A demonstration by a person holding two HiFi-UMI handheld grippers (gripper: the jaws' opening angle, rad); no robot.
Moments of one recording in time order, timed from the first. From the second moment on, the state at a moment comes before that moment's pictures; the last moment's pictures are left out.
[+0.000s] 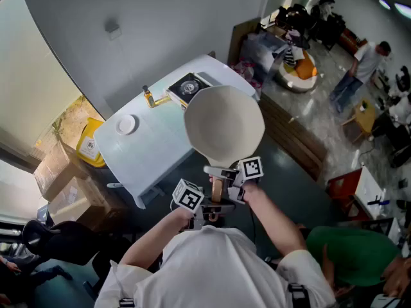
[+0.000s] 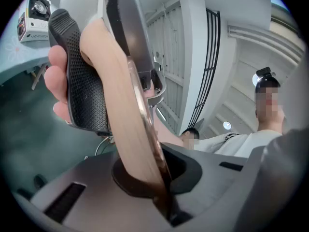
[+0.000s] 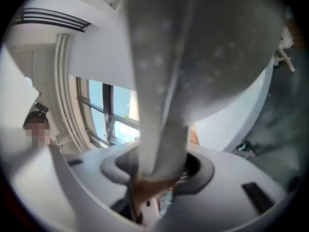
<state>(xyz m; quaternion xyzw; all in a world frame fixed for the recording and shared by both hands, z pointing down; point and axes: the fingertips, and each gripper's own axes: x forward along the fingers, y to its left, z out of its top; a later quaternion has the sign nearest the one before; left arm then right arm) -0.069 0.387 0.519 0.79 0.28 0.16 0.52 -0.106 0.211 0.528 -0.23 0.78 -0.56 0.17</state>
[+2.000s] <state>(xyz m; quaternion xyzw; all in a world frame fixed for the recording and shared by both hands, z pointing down) 0.023 0.385 0.527 0.80 0.25 0.13 0.53 -0.029 0.210 0.542 -0.20 0.79 -0.56 0.14</state>
